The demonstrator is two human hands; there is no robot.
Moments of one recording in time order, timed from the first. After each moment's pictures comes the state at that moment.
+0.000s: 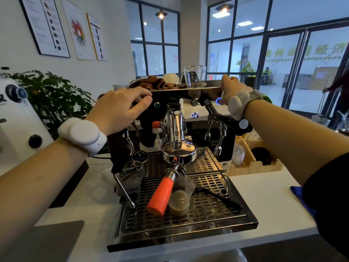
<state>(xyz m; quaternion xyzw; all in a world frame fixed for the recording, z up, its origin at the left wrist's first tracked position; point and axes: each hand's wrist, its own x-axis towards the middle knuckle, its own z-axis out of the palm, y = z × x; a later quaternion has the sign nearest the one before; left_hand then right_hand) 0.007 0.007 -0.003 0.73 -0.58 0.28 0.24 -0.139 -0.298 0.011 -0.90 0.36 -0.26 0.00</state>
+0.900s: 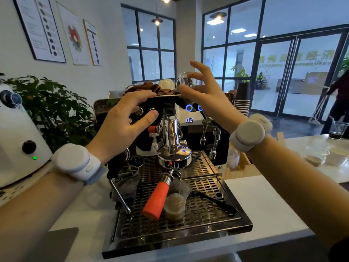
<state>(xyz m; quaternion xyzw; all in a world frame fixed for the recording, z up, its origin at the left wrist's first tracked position) -0.035 0.014 -0.022 0.64 -0.60 0.18 0.45 -0.165 -0.177 0.009 -0.82 0.02 -0.42 0.39</state>
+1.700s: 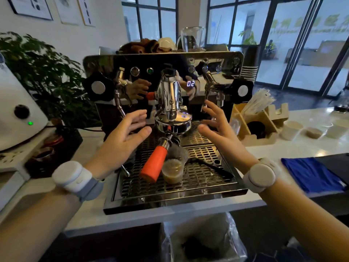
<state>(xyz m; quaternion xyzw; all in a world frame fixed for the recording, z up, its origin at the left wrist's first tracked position) -0.040 0.032 -0.133 0.68 -0.50 -0.08 0.53 -0.214 -0.172 -0.150 -0.79 0.10 -0.33 0.51</state>
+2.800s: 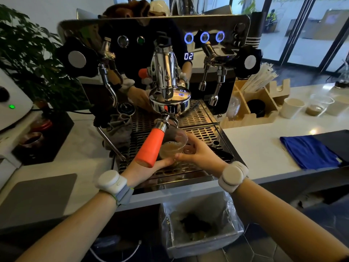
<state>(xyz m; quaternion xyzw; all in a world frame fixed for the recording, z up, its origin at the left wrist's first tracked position) -0.051 -0.002 -0.257 0.70 -0.42 -0.28 0.50 -0.186 -0.154 -0.251 -0.75 0.16 -0.14 0.62</state>
